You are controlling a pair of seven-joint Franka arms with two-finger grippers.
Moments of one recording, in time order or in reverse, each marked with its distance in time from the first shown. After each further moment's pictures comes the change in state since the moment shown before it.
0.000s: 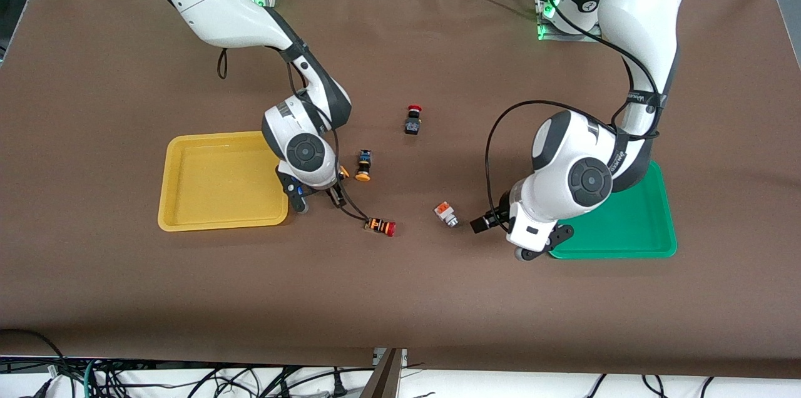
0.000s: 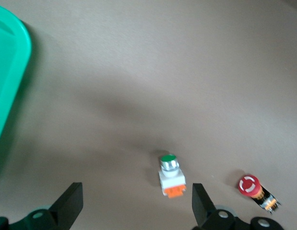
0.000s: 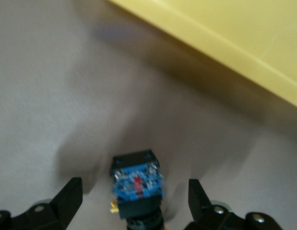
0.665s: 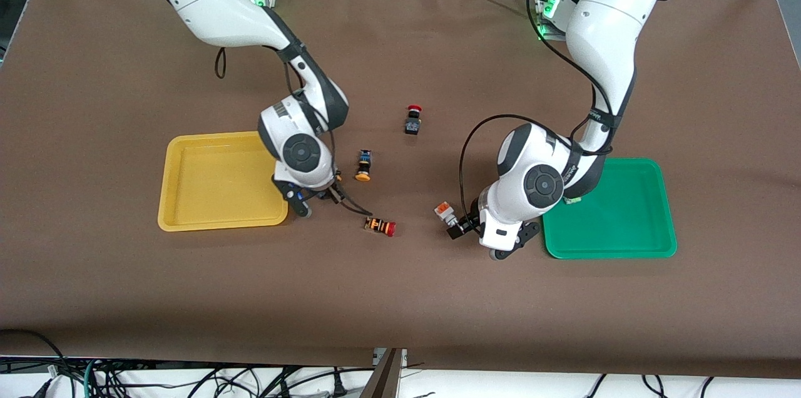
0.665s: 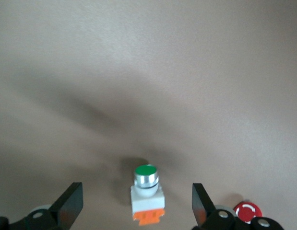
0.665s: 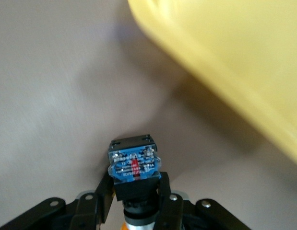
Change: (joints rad) left arm -0.074 0.124 -0.008 0.001 -0.003 0.194 -0.170; right arm -0.044 -0.021 -0.016 0.011 0.000 -0.008 -0.280
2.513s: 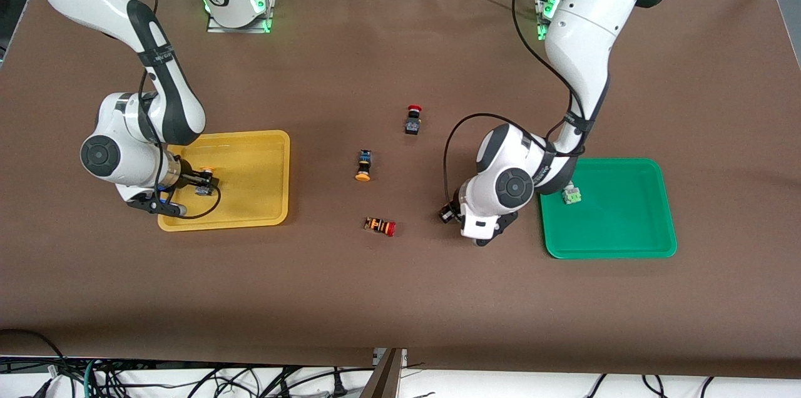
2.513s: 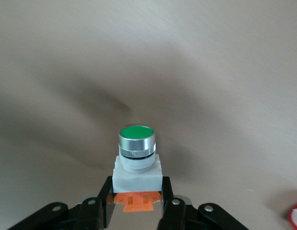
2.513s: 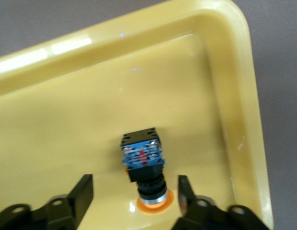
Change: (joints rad) left arm -0.061 0.007 0.052 -0.005 -0.011 -0.189 -0.082; right arm -0.312 -0.267 -0.165 -0.371 0.124 0.064 -1.118
